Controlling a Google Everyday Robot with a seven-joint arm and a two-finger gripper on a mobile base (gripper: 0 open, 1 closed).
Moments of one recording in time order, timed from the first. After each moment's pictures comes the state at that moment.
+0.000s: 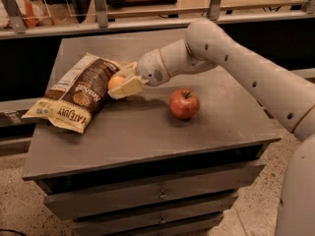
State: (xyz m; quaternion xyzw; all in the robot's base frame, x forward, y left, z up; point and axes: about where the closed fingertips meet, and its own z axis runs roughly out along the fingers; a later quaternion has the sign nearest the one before) arm 0.606 0.092 0.855 -0.58 0.60 0.41 0.36
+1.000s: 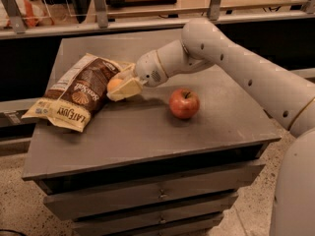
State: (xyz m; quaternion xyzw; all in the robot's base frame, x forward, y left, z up) arm 0.606 0.097 0.847 -0.59 0.60 0.40 0.35
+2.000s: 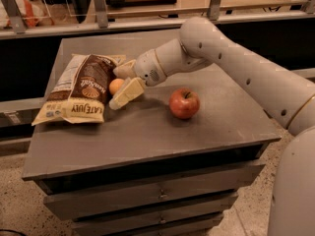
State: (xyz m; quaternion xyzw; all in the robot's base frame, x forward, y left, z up) arm 0.607 0.098 0.848 -0.60 0.60 0.40 0.35
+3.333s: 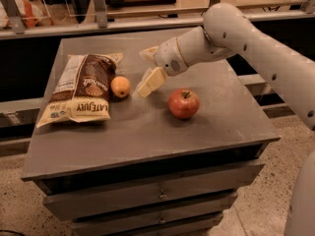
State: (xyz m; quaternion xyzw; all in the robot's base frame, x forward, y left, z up) arm 0.628 0.042 0.869 -0.59 0.63 0.34 0.37
